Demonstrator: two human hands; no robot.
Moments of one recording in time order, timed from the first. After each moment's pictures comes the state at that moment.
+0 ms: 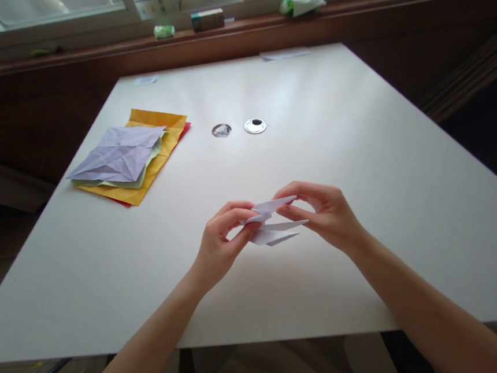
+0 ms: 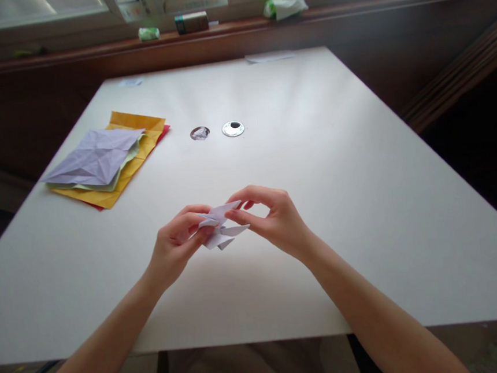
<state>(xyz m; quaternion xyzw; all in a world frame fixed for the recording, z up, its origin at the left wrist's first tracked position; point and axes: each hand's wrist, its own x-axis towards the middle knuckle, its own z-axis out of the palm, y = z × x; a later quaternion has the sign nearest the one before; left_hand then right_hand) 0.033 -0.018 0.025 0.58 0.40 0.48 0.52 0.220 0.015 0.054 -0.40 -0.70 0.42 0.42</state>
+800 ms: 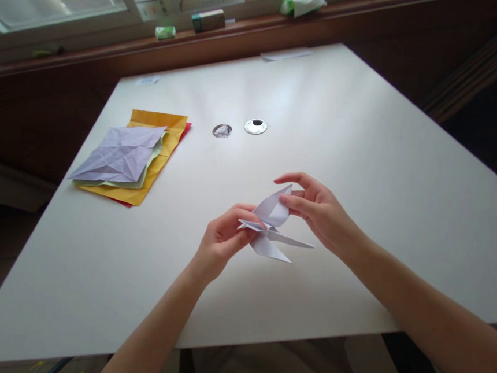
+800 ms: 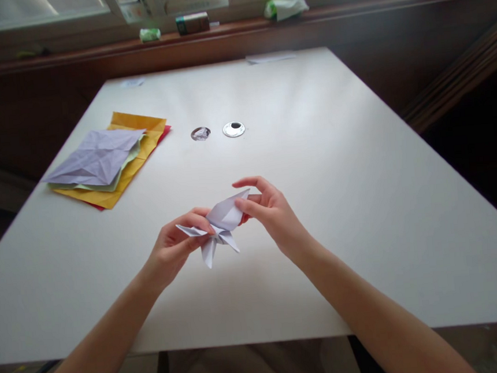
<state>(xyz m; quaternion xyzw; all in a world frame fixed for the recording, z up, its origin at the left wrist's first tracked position) 0.028 -0.017 0.031 0.50 0.32 0.46 0.66 0.215 0.018 0.042 -0.42 -0.51 0.61 0.43</state>
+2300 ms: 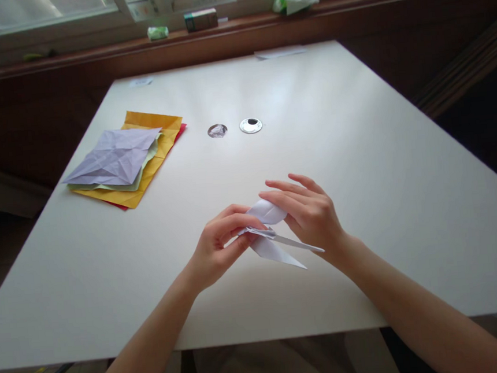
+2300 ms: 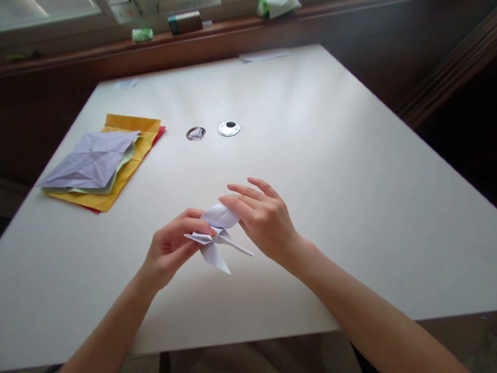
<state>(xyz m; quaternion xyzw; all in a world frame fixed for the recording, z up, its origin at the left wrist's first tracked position) 0.023 -0.019 0.037 0.61 0.31 0.44 0.58 0.211 0.015 0.031 -0.37 -0.84 0.00 0.39</state>
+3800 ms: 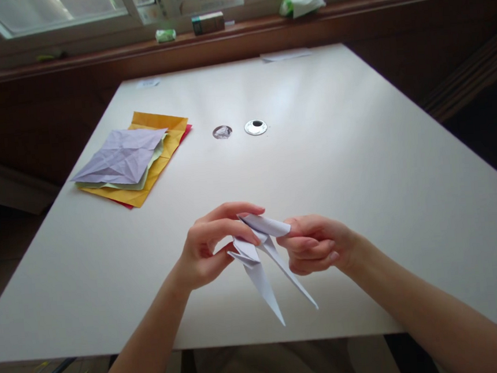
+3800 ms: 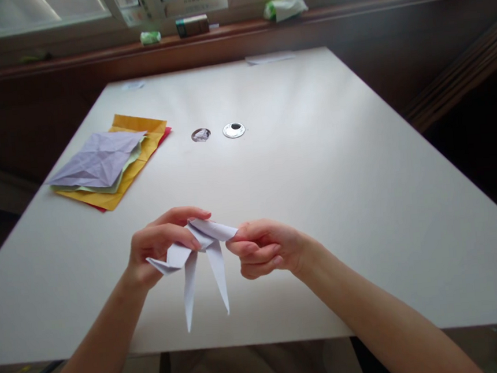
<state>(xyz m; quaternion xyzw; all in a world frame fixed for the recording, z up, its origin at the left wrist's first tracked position) 0.008 -0.014 0.044 0.71 0.24 0.47 0.47 0.223 0.017 0.023 0.02 -0.20 0.98 0.07</state>
